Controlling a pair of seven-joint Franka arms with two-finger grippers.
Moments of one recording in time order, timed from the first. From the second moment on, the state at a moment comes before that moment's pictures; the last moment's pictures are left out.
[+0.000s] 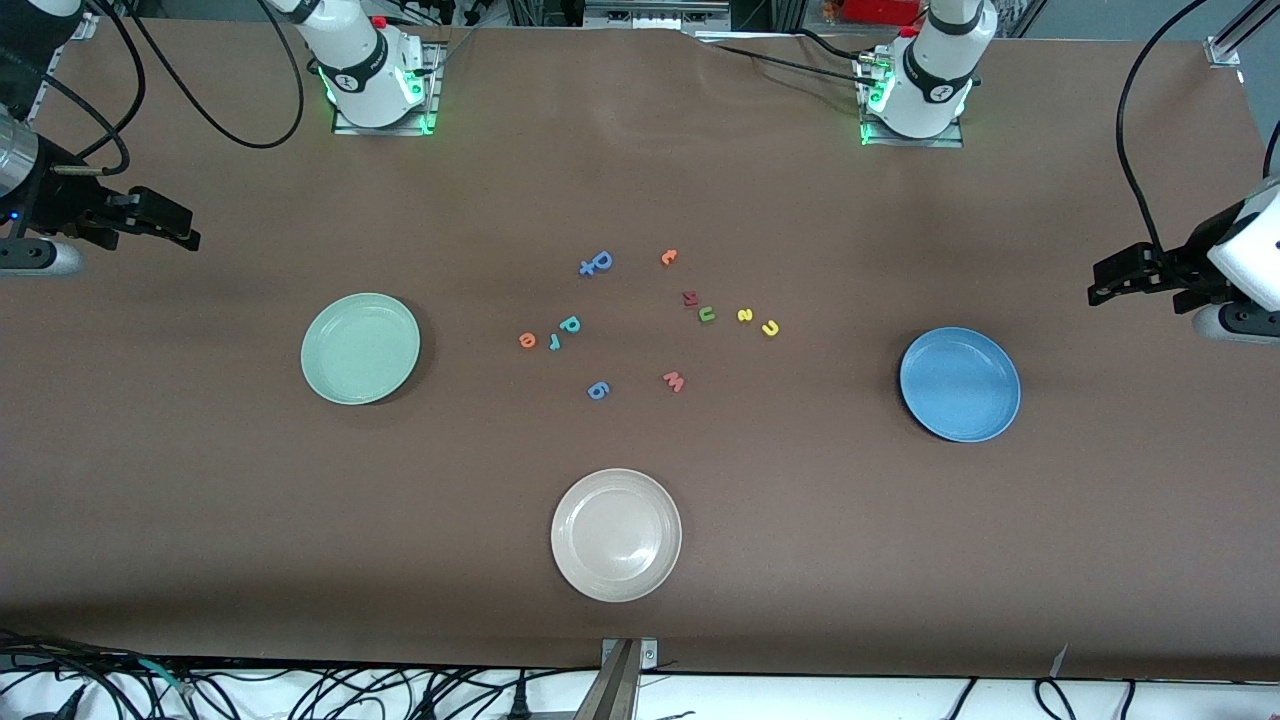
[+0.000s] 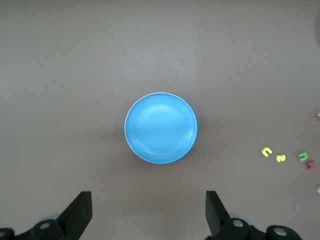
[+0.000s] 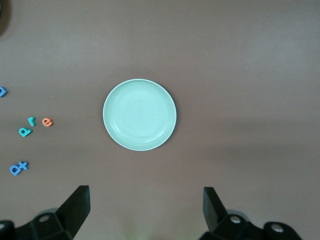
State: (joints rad) left arm 0.04 0.14 0.00 -1.52 -0.01 1.59 0.11; right arm 0.01 -0.01 -0.03 -1.69 0.02 1.60 -0.01
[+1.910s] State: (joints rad) left arm 0.04 0.14 0.00 -1.52 -0.02 1.60 0.11; right arm 0.08 0.06 -0.03 -1.69 0.02 1.56 -0.01
